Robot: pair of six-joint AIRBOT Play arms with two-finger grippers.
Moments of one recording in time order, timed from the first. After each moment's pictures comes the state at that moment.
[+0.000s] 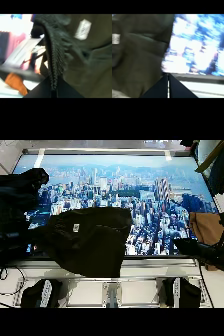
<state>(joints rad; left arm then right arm) 0.42 -0.57 0.82 1.21 -1.41 -1.43 -0.56 -0.29 0.74 -0.80 1.61 1.36</state>
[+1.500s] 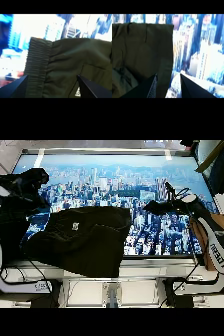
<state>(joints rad) 0.35 -1.52 1.32 1.17 -1.19 -1.40 -0.09 -1.49 1.10 -0.71 1.01 1.13</state>
